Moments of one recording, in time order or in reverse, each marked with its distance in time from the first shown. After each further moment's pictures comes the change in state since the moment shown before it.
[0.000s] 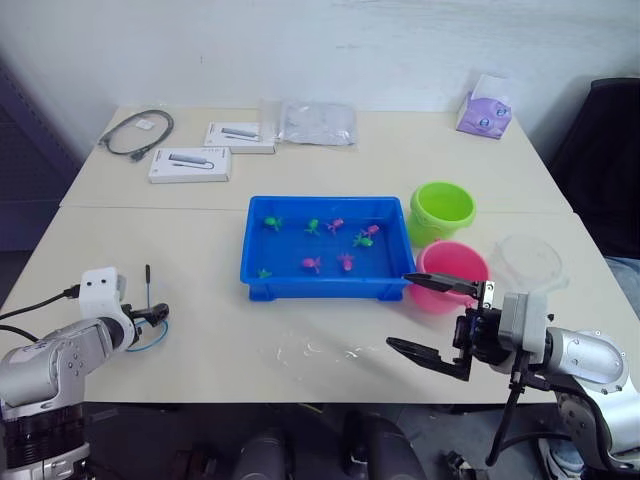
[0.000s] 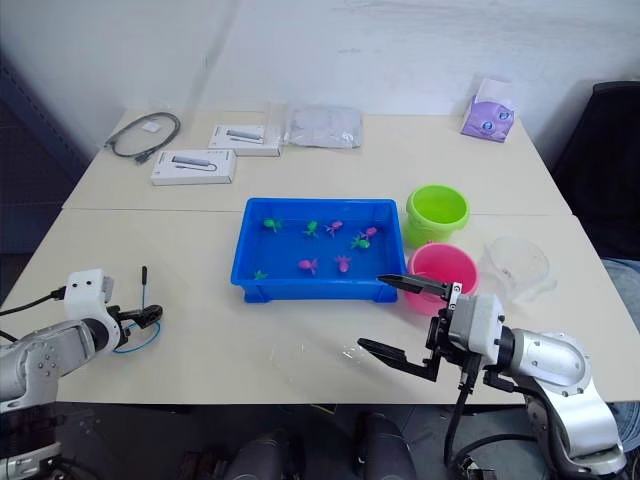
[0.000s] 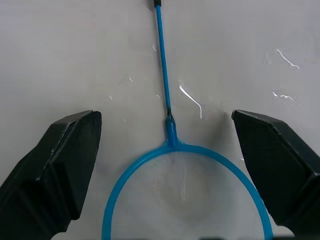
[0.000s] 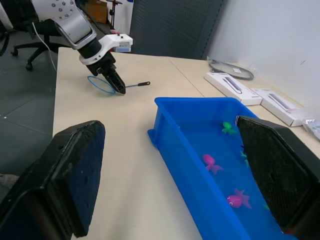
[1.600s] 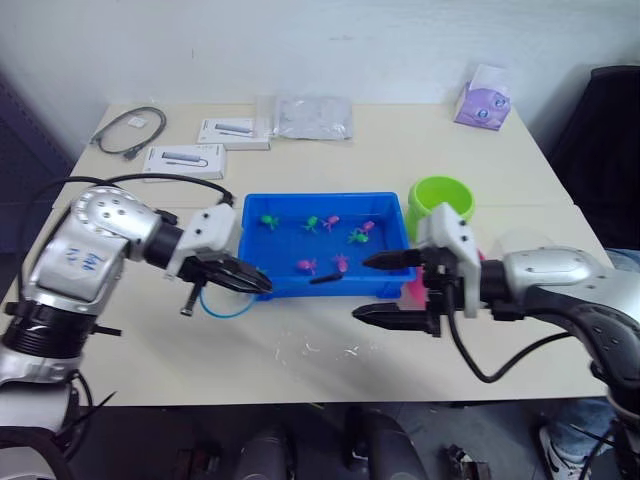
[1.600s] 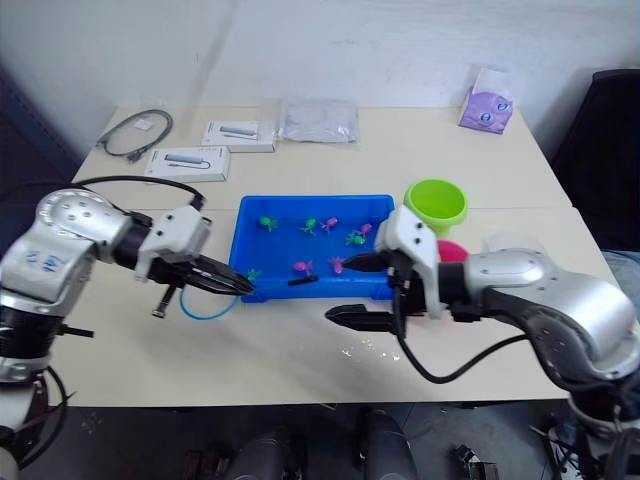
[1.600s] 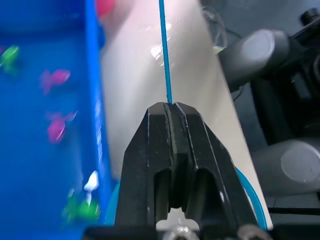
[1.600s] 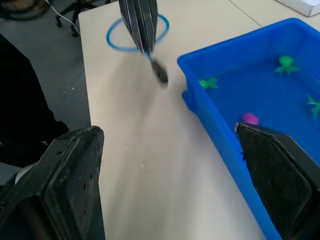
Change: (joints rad) left arm -0.501 0.284 -0.668 0.001 0.090 -0.779 -1.419; right arm -0.649 -0.151 0.220 -0.035 0.384 0.986 -0.325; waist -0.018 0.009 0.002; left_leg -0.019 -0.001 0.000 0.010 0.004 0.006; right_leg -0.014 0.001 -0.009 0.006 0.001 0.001
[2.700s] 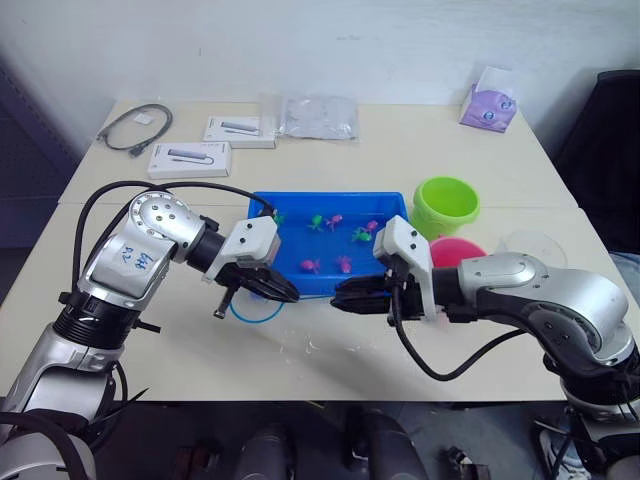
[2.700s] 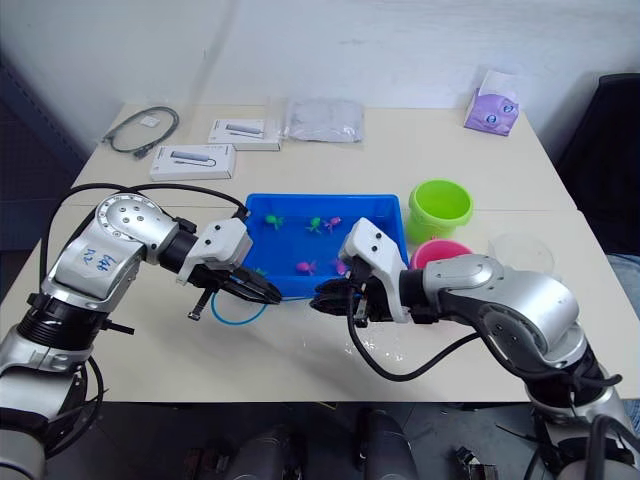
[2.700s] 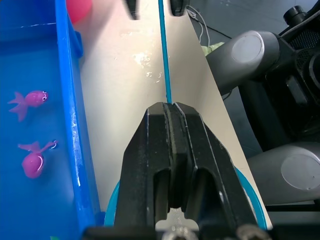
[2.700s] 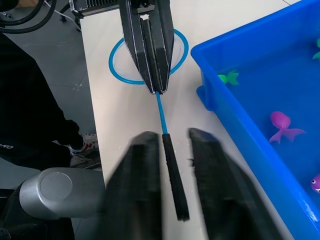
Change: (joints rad) left arm -0.064 -0.106 -0.069 0.020 0.082 0.031 0.014; right arm -0.033 0.087 0.086 -0.006 -0.066 0.112 -0.055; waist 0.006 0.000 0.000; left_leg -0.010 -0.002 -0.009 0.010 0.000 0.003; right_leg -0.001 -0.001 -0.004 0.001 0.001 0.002
